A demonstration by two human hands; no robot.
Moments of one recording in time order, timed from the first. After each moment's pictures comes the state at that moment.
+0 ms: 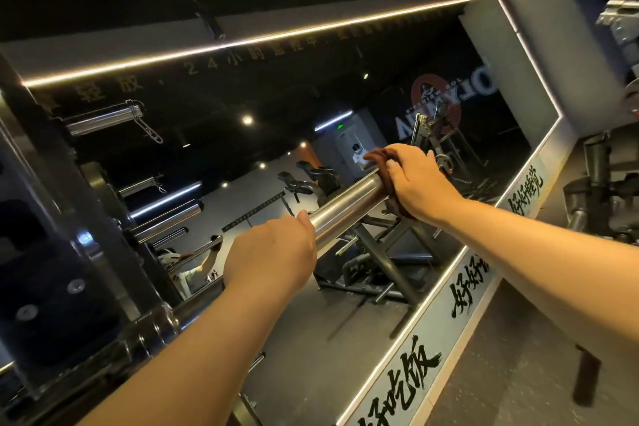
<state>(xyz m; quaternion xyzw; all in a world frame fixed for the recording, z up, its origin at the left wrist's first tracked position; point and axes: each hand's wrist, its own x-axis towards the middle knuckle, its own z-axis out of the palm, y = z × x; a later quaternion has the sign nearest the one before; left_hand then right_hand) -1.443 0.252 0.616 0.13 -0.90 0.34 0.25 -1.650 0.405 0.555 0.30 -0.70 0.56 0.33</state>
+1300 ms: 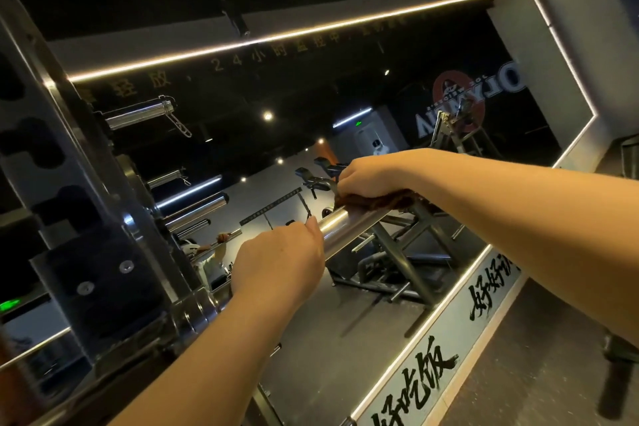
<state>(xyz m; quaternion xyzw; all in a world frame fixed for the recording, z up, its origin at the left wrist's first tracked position) -1.407 0.240 0.615 0.12 -0.88 0.41 0.23 -1.599 0.353 0.649 0.43 -0.87 0.25 0.06</state>
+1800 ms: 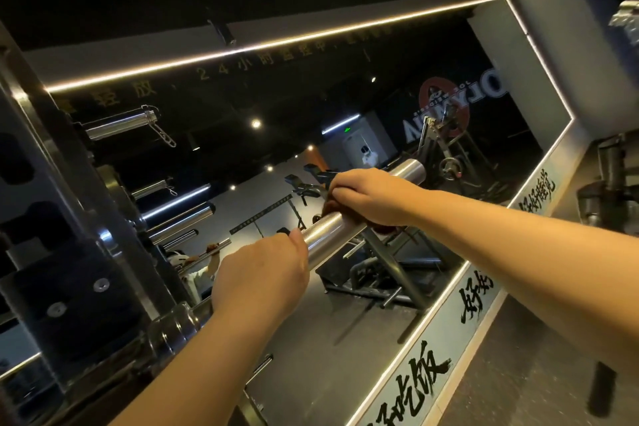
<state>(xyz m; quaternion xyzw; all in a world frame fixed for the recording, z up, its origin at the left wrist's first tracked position) -1.407 0.240 0.616 0.11 -0.88 0.42 0.20 -1.607 0.371 0.599 0.50 -0.74 0.40 0.22</state>
